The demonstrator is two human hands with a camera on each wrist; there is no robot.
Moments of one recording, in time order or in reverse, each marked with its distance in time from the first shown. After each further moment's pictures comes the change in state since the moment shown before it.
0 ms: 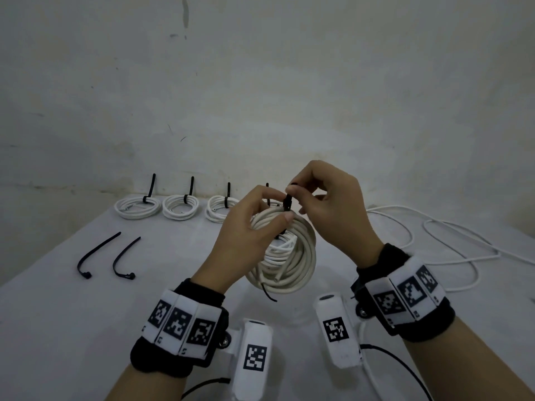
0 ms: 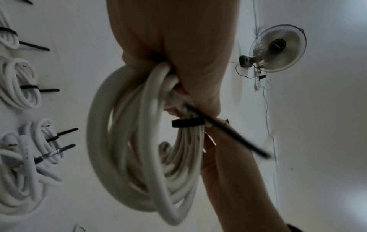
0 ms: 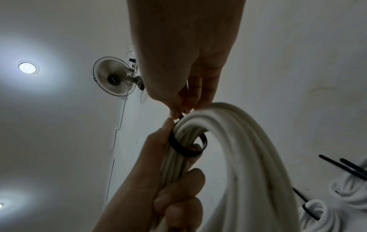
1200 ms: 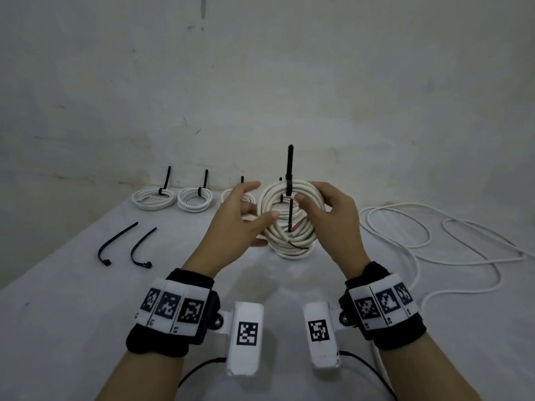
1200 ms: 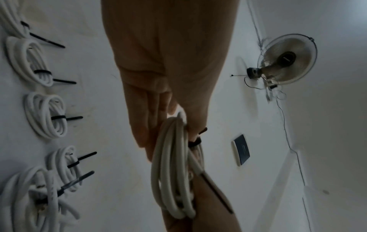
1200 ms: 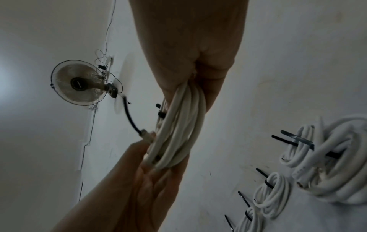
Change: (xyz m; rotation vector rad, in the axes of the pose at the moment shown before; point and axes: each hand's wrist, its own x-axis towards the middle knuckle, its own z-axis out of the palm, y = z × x) left_hand 0.004 -0.026 -0.028 -0.053 0.055 -0.273; right_hand -0.027 0.037 0.035 0.175 0.095 0.272
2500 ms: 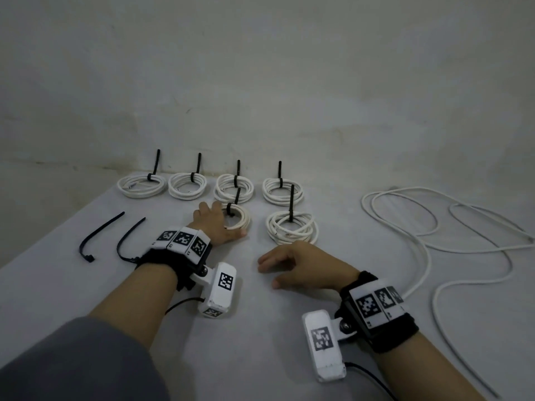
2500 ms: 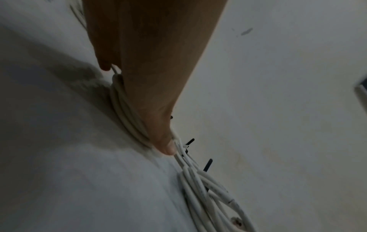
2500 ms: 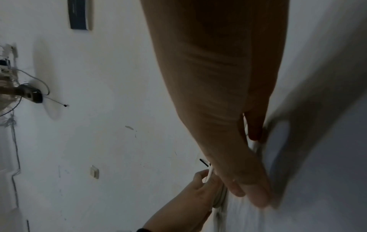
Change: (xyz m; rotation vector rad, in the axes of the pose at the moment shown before) left_hand 0.078 -0.102 -0.045 1.073 -0.175 -0.435; right_hand -0.031 0.069 0.021 -0.157 -0.970 0.307
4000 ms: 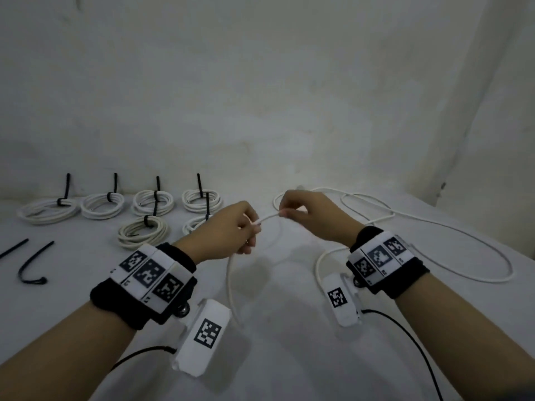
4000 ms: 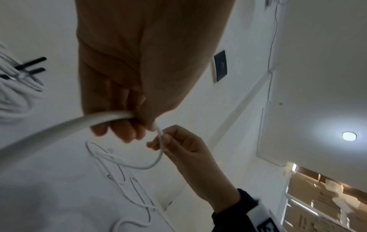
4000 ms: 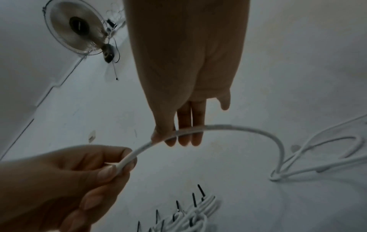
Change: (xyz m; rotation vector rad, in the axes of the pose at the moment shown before) left_hand -0.155 0.168 -0.002 -0.550 -0.192 0.597; right_hand -0.159 -0.024 -0.110 -0.426 0.560 -0.023
